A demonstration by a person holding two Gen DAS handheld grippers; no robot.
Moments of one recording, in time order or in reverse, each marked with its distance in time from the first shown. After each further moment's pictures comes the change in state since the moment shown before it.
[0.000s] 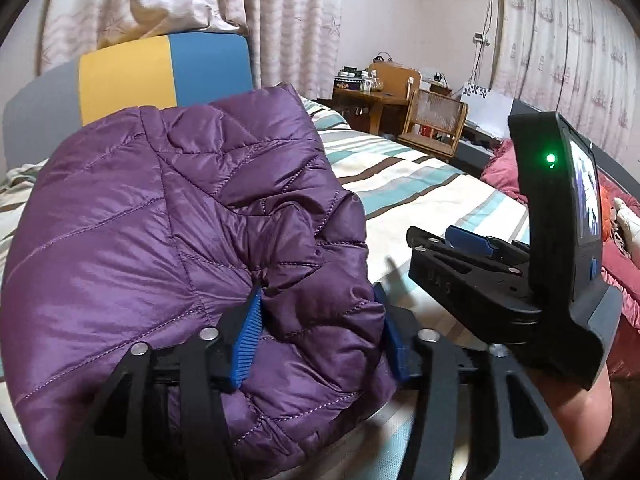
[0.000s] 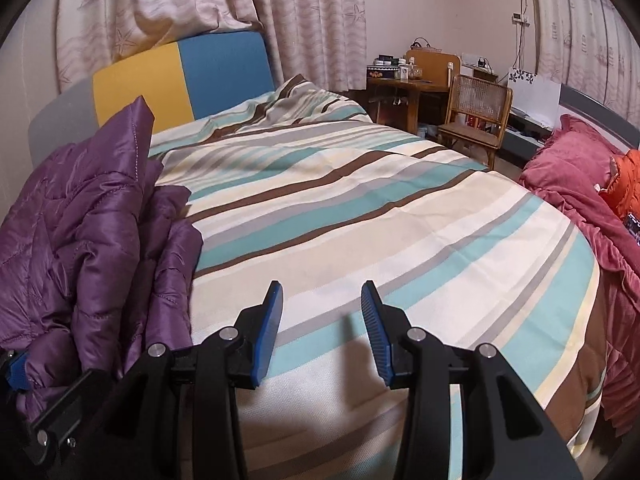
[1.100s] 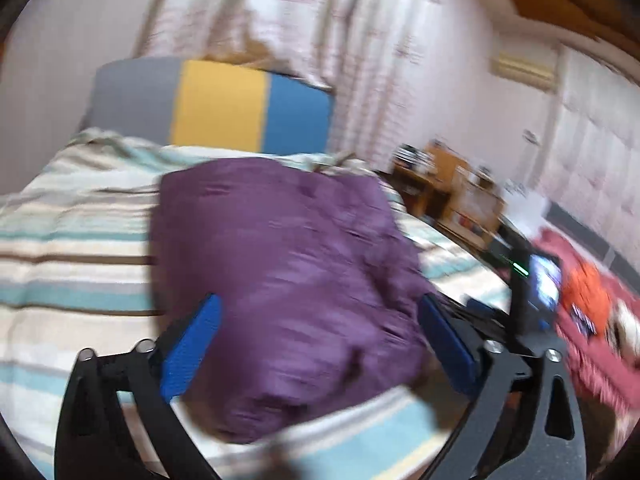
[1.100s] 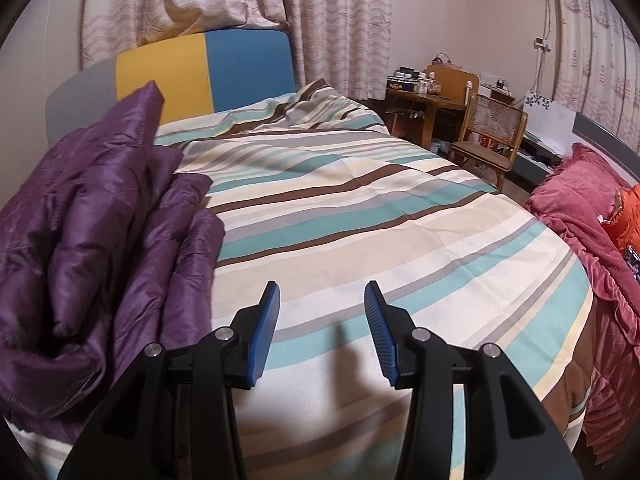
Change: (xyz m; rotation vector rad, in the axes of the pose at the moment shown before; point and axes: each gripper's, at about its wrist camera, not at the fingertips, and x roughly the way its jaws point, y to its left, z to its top) left arm -0.122 0.065 -0.037 -0.327 -0.243 0.152; right arm -0.015 0.013 -0.002 -0.099 -0.021 0.018
